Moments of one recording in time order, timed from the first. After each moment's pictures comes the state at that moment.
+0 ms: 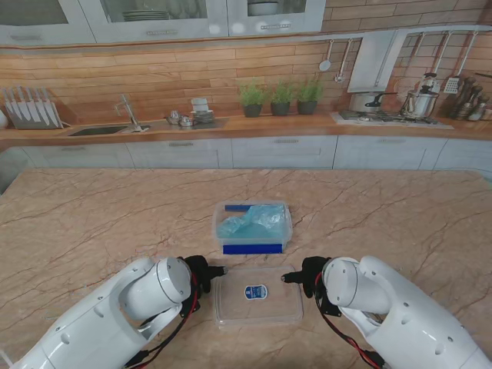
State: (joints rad) left arm 1.30 -1.06 -0.79 -1.68 0.31 0.91 -0.29; right arm -1.39 -0.96 0.93 -1.68 -0.60 0.65 0.57; left_hand 0.90 0.06 -0.02 -0.06 0.83 0.39 0.72 0.44 1.00 0.47 0.65 0.45 0.67 0.61 0.91 0.60 0.32 0.60 1.26 0.74; right_hand 0.52 -0.14 0.32 0.00 0.98 0.28 0.67 0.75 1.05 0.34 1.01 0.50 1.09 0.29 1.27 0.69 0.59 0.45 1.47 0.67
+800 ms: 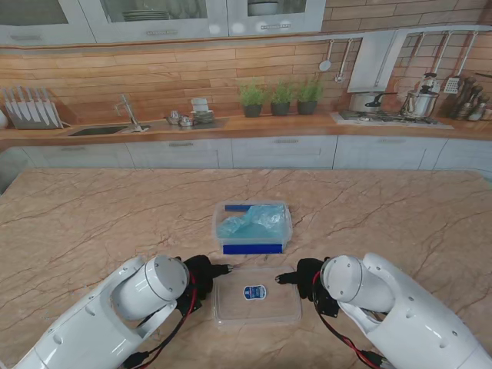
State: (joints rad) left arm 1.35 -1.07 -0.87 -1.68 0.21 0.80 -0.29; right arm -1.39 -0.96 0.95 -1.68 -0.47 0.62 0.57; left_hand 0.88 0.06 -0.02 -0.06 0.78 0.58 0.68 0.43 0.98 0.53 0.62 0.41 0.65 0.61 0.94 0.54 0.29 0.61 1.27 0.75; right_hand 0.52 -0.14 0.33 0.00 0.89 0.37 0.63 0.84 1.00 0.36 1.04 0.51 1.06 0.30 1.28 0.73 0.56 0.45 1.47 0.67
